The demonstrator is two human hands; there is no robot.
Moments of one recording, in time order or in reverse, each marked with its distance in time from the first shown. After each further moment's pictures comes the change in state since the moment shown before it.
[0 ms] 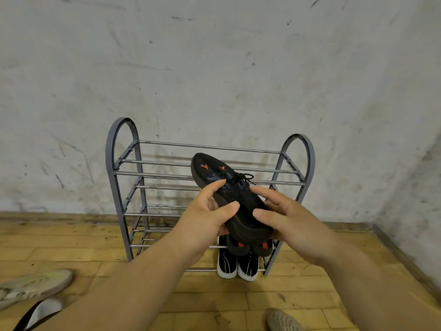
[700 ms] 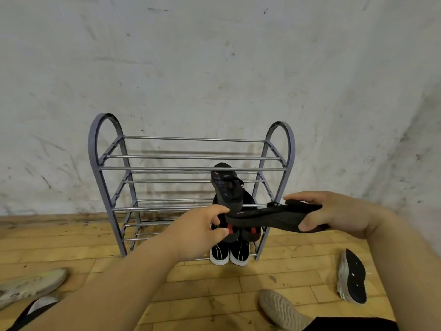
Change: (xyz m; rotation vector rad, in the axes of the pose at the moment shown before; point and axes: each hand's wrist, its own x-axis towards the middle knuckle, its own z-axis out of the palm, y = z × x) left_hand -0.005 -0.025 -0.005 1.071 -0.300 0.063; right_hand -0.041 0.015 -0.114 -0.394 -0.074 0.279
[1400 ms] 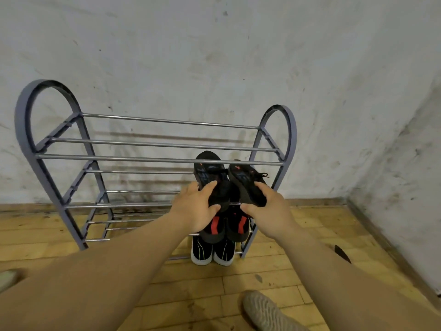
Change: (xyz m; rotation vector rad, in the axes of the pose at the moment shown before) left_hand 0.171 -0.080 0.057 0.371 0.129 -0.132; right_hand 0.154 0.047 0.076 0.043 0.489 0.026
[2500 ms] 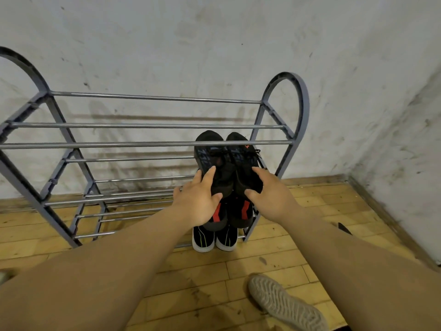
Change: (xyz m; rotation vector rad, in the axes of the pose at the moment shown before) left_hand 0.020 -0.005 0.030 -0.101 -0.085 -0.014; right_hand 0.041 0.031 0.017 -0.248 -0.061 -0.082
